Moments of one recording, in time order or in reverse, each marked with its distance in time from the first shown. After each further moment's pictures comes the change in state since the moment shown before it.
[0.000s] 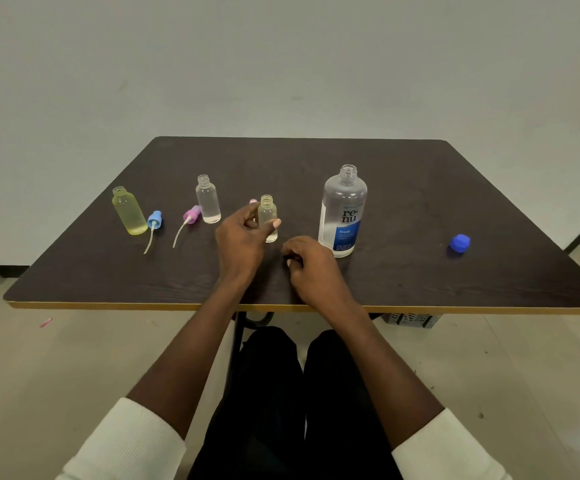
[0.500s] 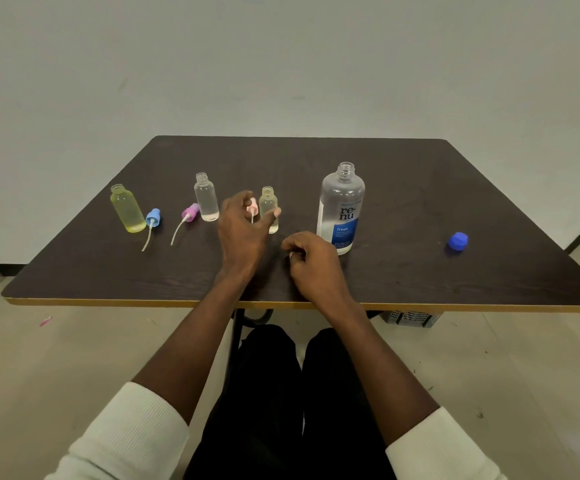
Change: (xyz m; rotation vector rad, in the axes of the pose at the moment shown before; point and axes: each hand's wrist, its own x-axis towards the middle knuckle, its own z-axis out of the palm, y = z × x) left_hand 0.006 0.000 0.009 0.080 0.083 0.106; right_hand -0.002 -0.001 -0.004 0.133 0.073 0.088
